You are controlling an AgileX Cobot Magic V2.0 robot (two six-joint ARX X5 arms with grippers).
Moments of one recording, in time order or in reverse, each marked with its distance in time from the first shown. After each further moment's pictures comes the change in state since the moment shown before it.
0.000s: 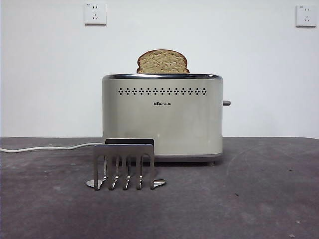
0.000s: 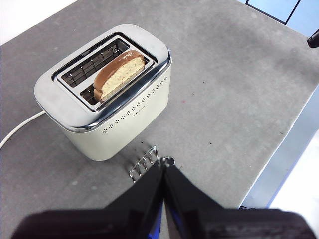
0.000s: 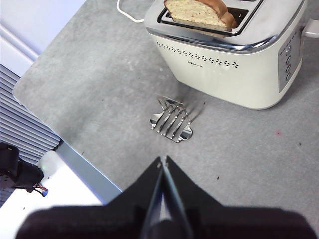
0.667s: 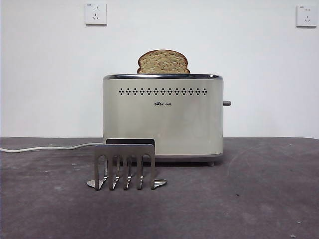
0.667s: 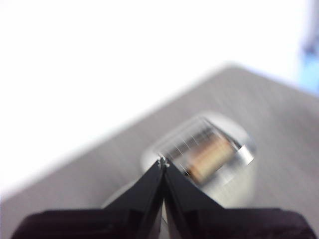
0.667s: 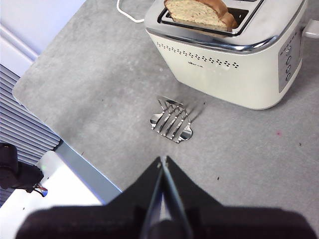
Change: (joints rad) left arm 0.224 -0.158 -0.025 0.333 -0.051 0.081; right arm 0.000 0.001 0.000 0.000 0.000 0.000
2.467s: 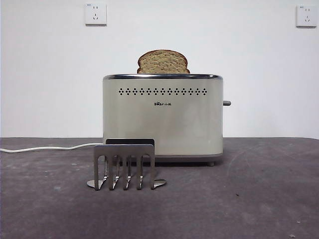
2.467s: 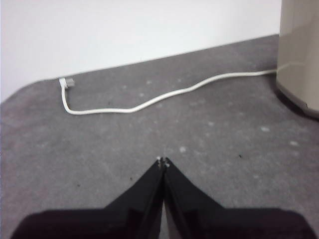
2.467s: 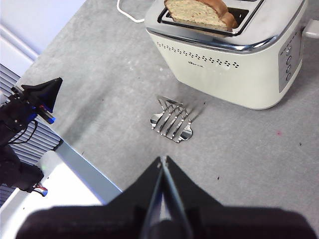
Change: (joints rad) left arm 0.362 -1.112 -1.872 0.824 -0.158 -0.048; right arm 0.000 0.000 0.000 0.000 0.000 0.000
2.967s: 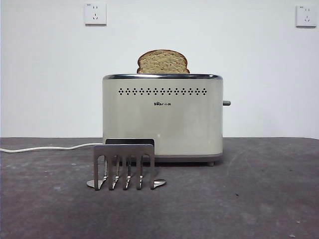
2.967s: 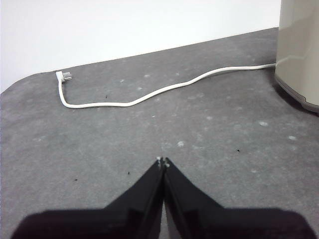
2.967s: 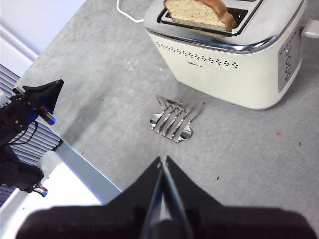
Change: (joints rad) left arm 0.000 0.000 0.000 -0.014 -0.001 -0.007; right arm 0.000 0.000 0.000 0.000 0.000 0.000
